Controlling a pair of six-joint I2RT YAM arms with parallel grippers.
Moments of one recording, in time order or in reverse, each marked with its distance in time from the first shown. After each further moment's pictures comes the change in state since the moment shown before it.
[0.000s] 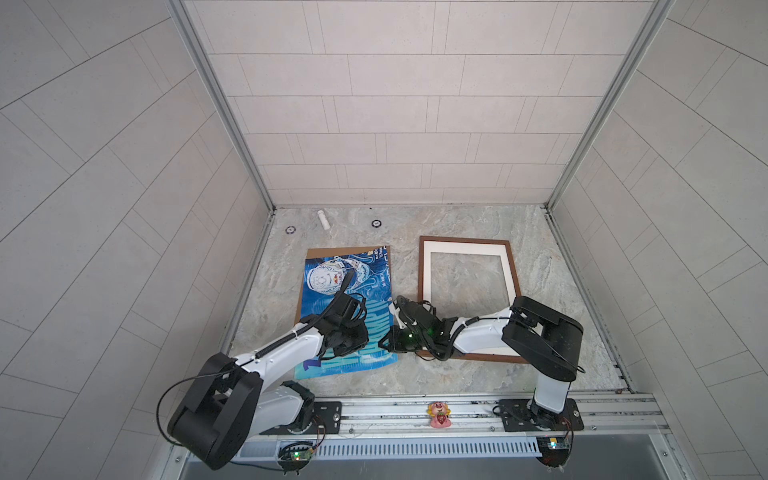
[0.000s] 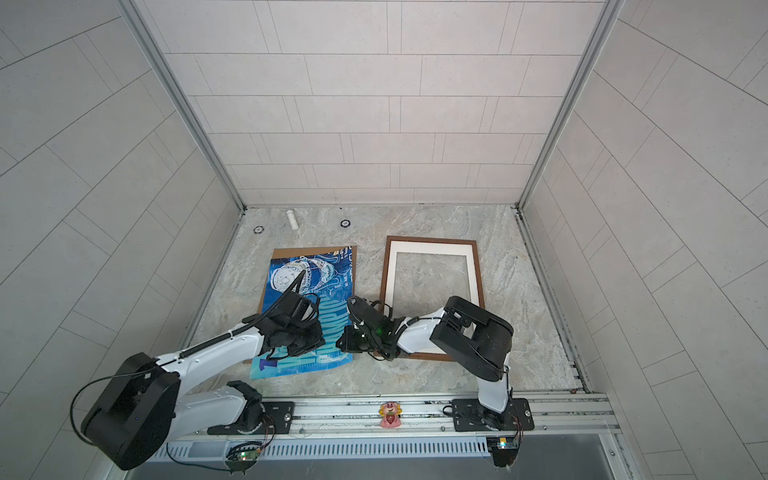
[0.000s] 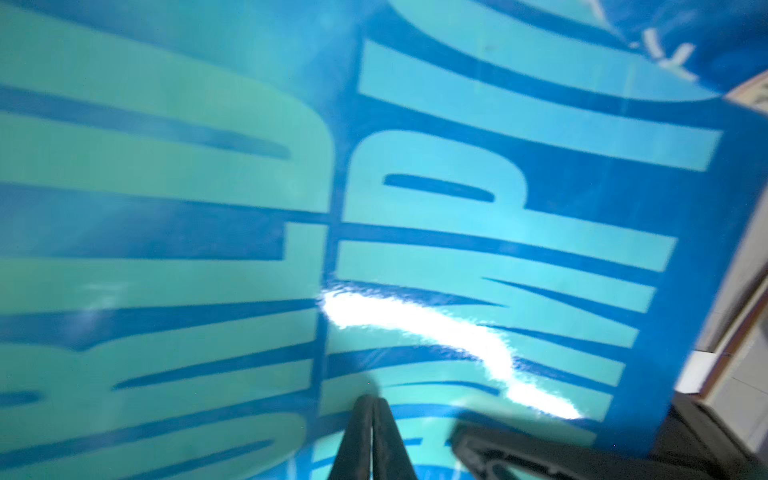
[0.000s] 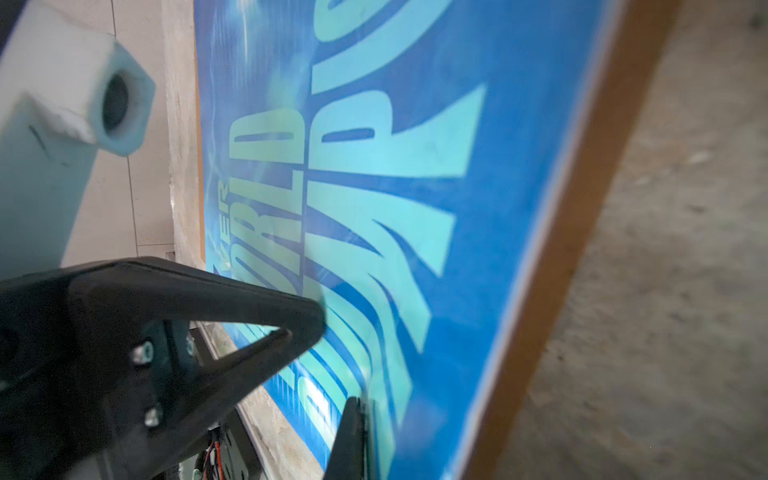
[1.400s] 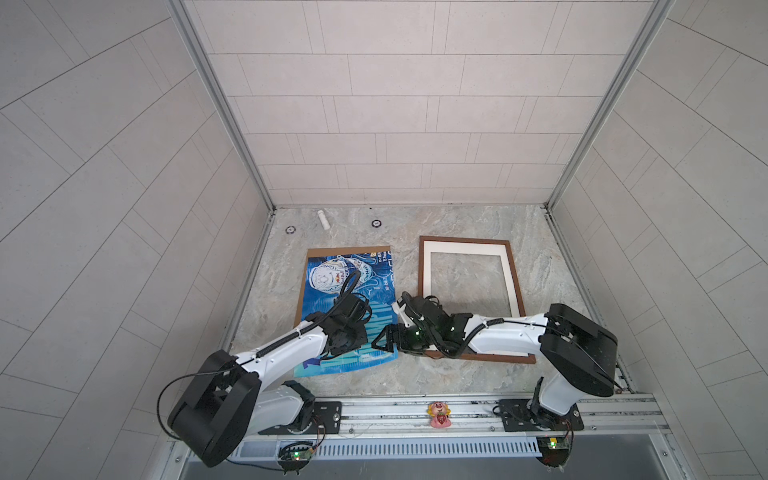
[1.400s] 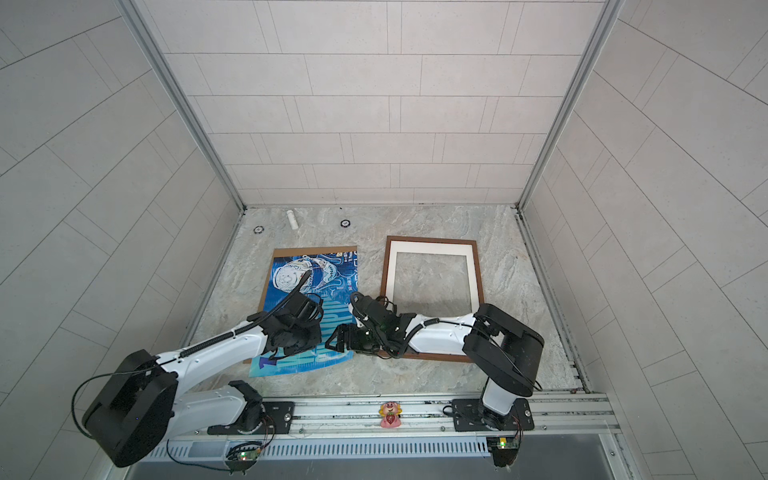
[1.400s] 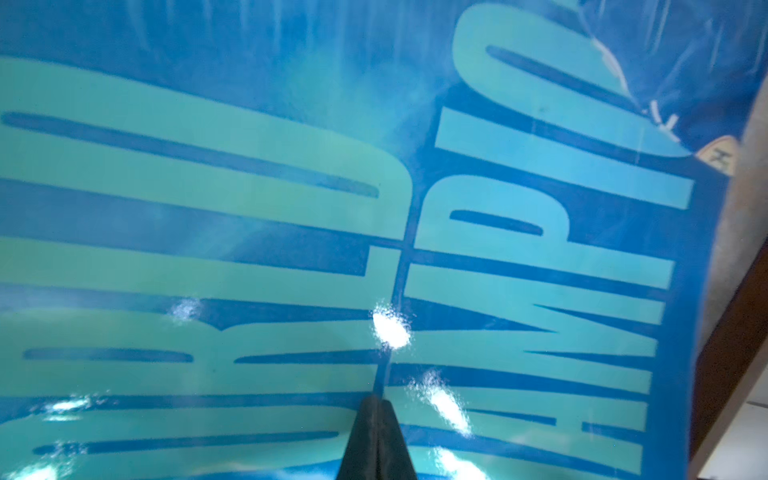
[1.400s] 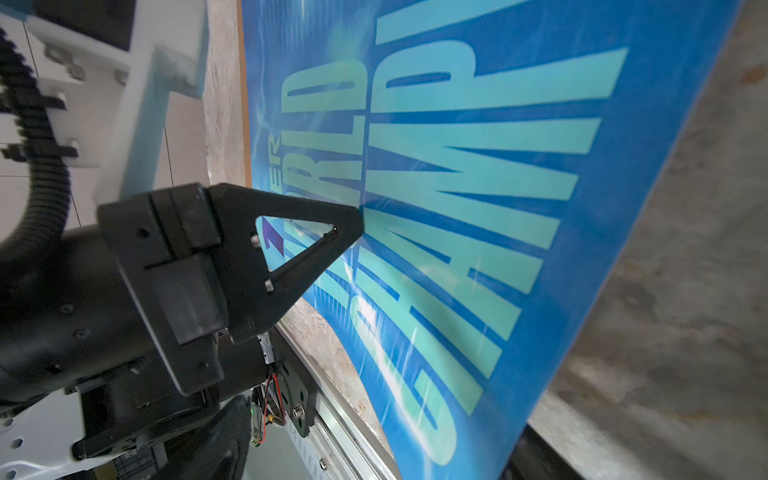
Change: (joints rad) left arm -0.108 0.024 0.019 -0.032 -0.202 -0.026; right arm 0.004 -0.175 0.012 -0.198 -0.095 0.044
